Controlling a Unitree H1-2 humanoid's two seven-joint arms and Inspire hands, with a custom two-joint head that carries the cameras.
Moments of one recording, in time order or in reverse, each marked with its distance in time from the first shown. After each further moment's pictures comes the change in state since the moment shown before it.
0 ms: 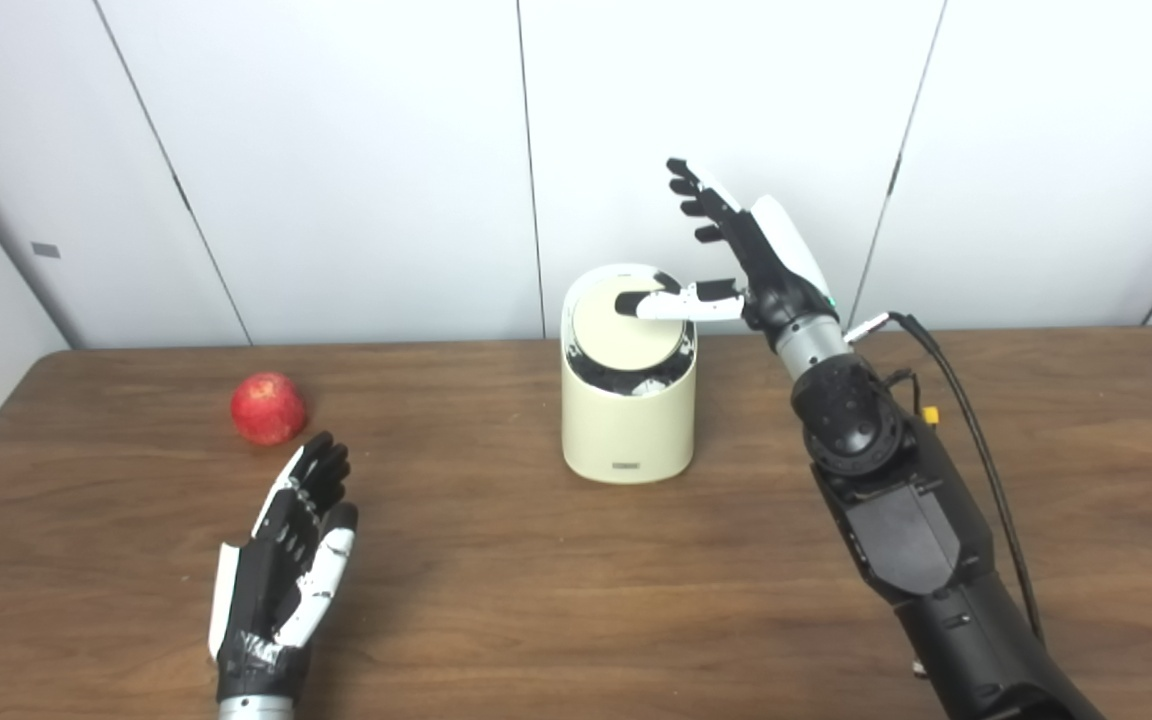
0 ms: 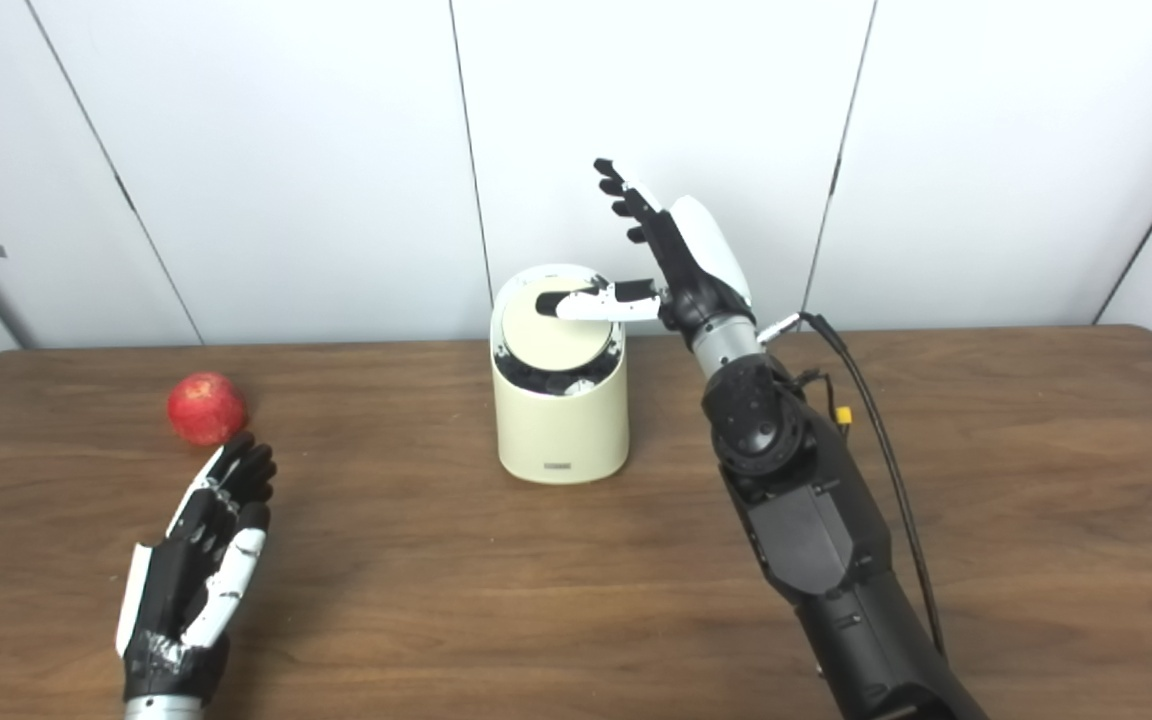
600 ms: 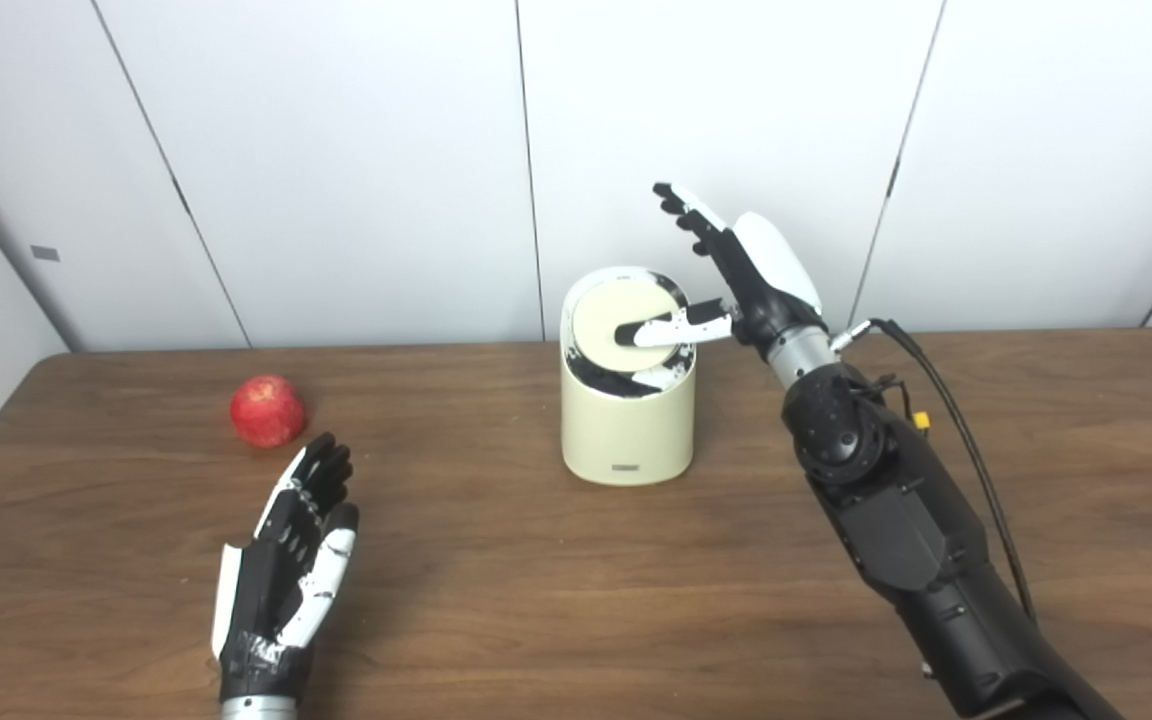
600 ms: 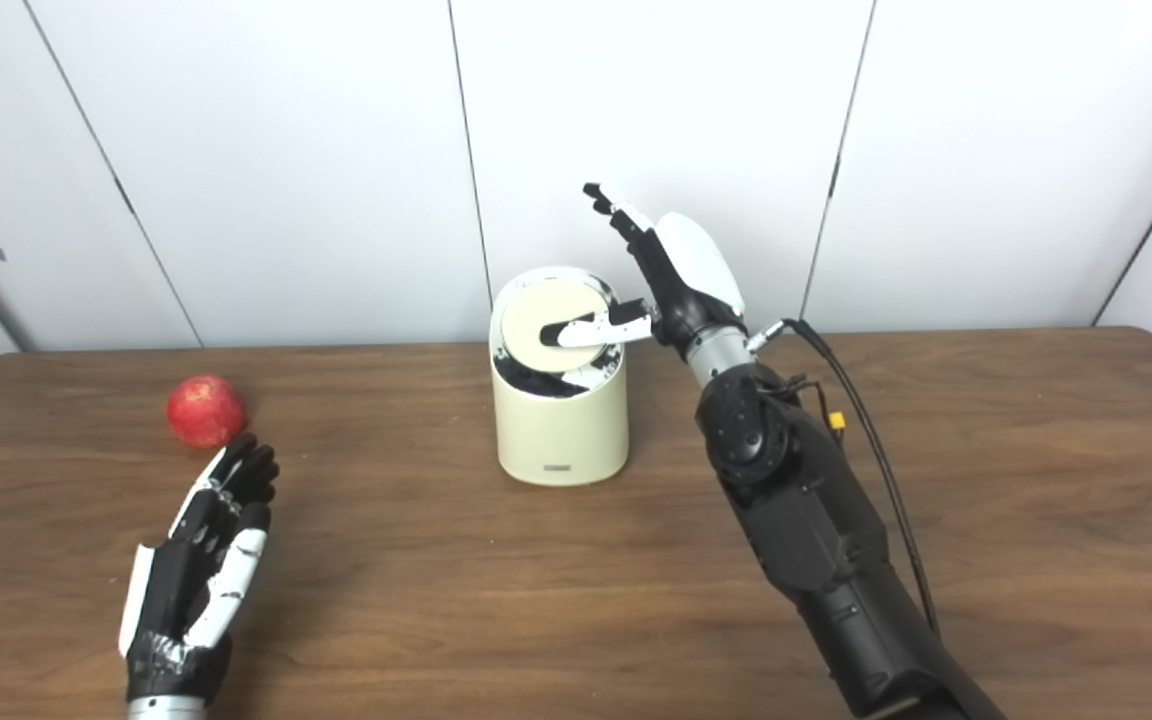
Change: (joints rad) left arm -0.001 -0.005 -0.001 0.000 0.003 0.000 0.001; right arm -0.011 -0.026 0.049 0.091 -0.068 -0.074 -0.035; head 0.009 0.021
